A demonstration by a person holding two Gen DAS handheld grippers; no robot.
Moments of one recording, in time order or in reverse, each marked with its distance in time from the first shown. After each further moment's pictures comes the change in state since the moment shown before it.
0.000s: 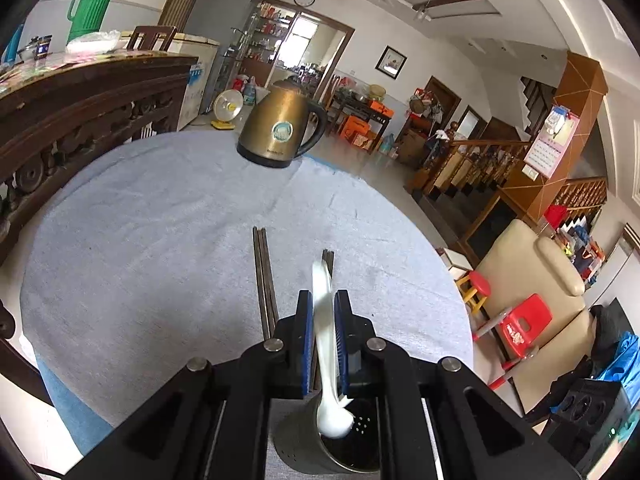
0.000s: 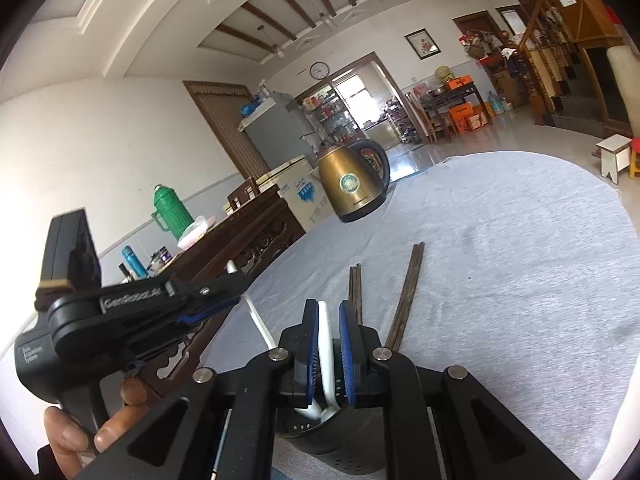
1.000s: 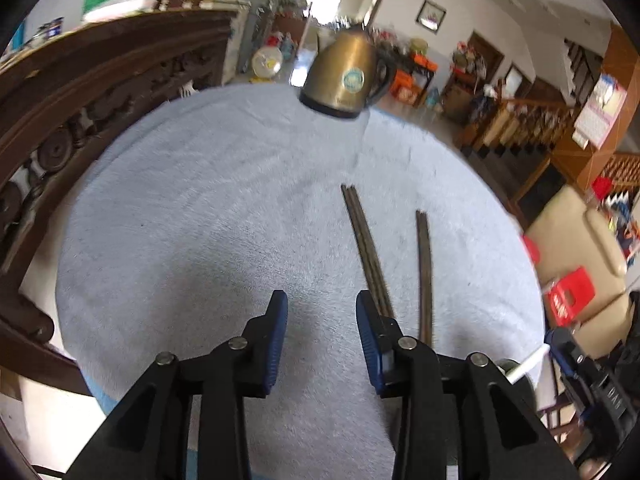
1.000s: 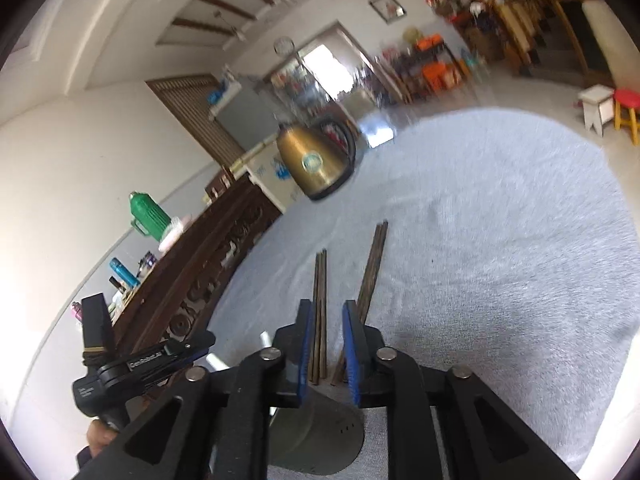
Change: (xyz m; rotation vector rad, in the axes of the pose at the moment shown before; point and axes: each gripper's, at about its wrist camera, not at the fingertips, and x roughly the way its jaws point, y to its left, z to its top) left arm 0.052 0.076 0.004 0.015 0.220 0.188; right arm 0.024 -0.053 0.027 0.142 0.166 -0.033
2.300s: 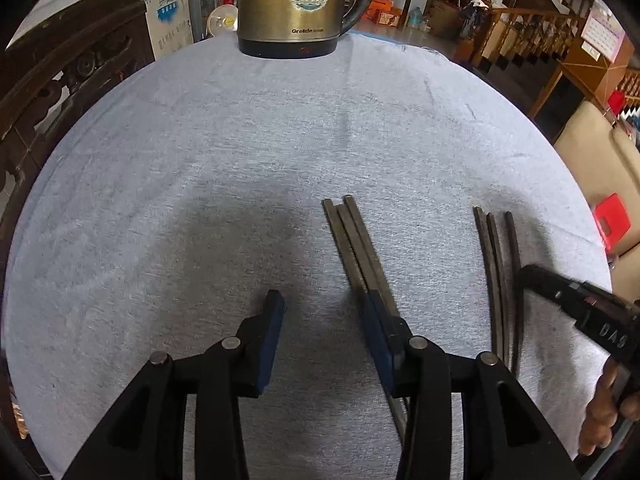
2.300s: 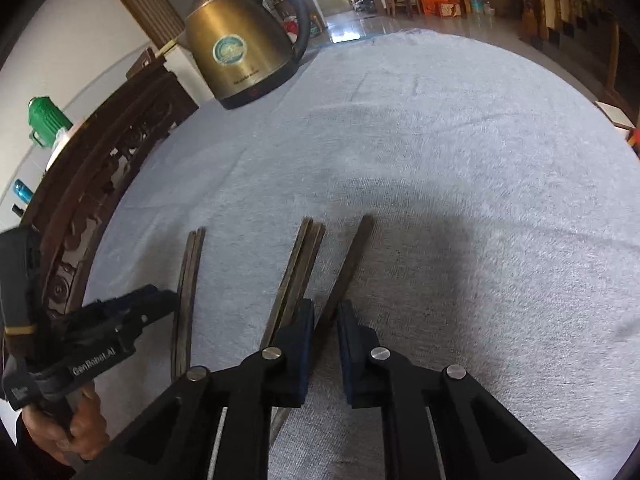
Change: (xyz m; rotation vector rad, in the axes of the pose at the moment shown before) left arm 0.164 -0.037 0.091 0.215 0.220 0.085; right arm 0.210 -0.039 0.094 -0.162 0.389 -0.292
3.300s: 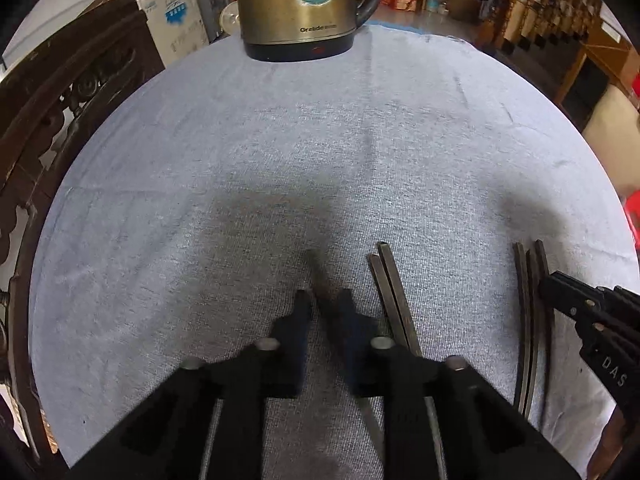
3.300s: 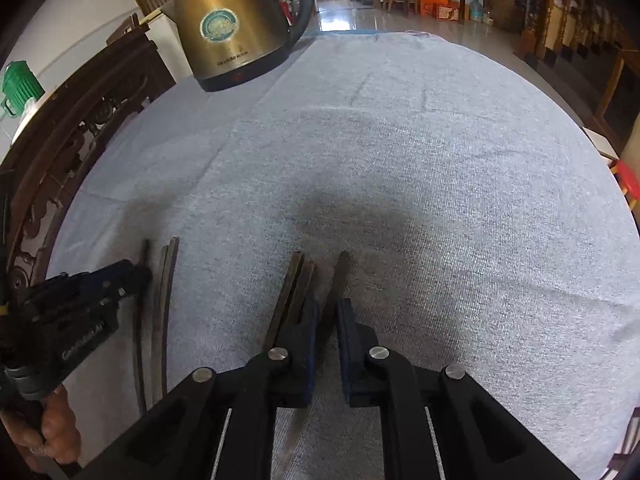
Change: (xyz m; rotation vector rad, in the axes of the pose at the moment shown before) left arm 0.028 -0.011 0.048 0.029 0.044 0.116; right arm 0.027 0.023 0.033 -0.080 0.079 -0.153
